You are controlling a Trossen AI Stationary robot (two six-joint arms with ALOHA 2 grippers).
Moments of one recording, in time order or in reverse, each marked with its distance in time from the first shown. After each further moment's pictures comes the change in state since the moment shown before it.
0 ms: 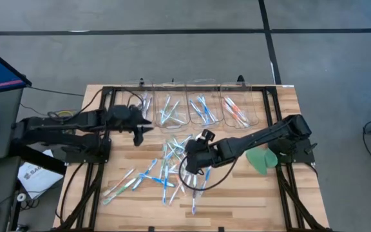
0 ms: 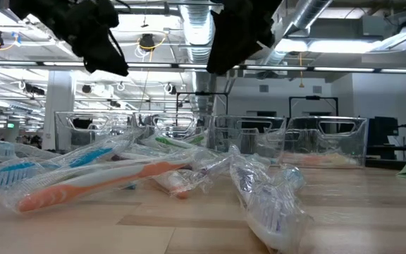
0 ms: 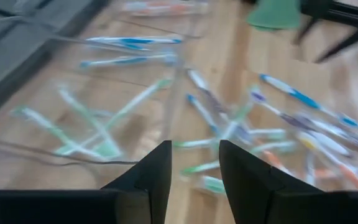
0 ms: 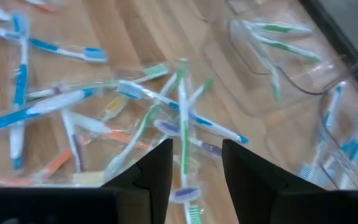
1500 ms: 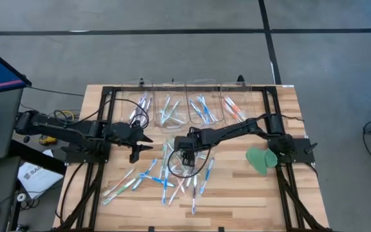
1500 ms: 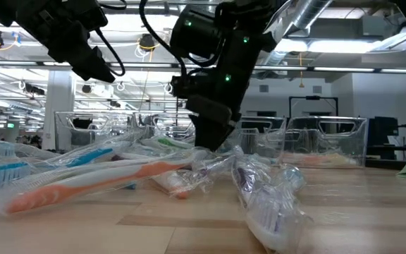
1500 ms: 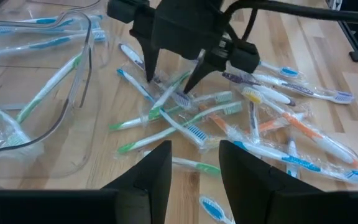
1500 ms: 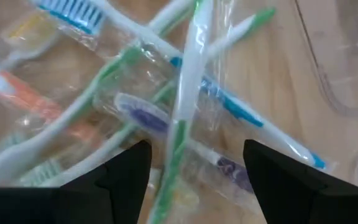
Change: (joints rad) left arm -0.239 -0.007 -0.118 0.089 -0.008 -0.017; right arm -0.215 0.265 -0.010 0.137 -0.370 -0.307
